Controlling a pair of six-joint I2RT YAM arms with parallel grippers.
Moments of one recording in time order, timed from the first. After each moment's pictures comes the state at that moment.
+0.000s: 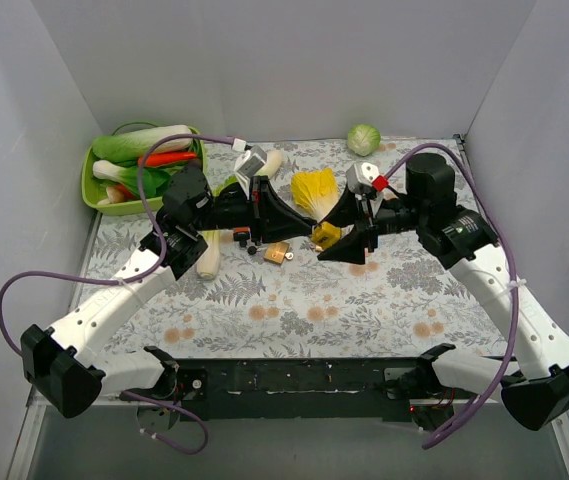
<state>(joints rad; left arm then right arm) -0.64 1.19 1.13 0.20 0.90 -0.56 0.51 1.12 1.27 -0.49 -1.15 -0.26</state>
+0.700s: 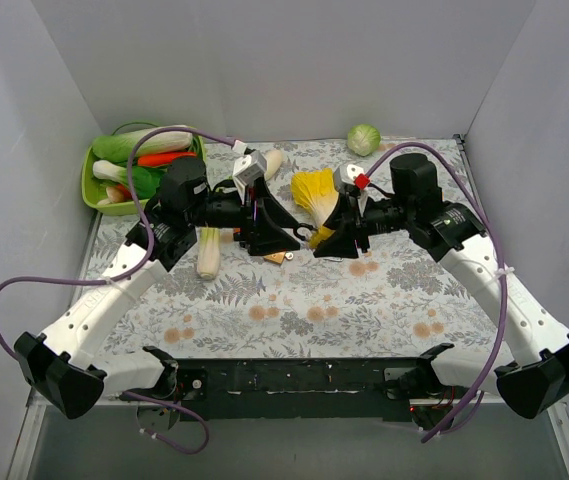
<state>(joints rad) -0.59 1.19 1.23 -0.13 0.99 -0.28 0.54 1.18 1.27 -0.57 -1.07 -0.28</state>
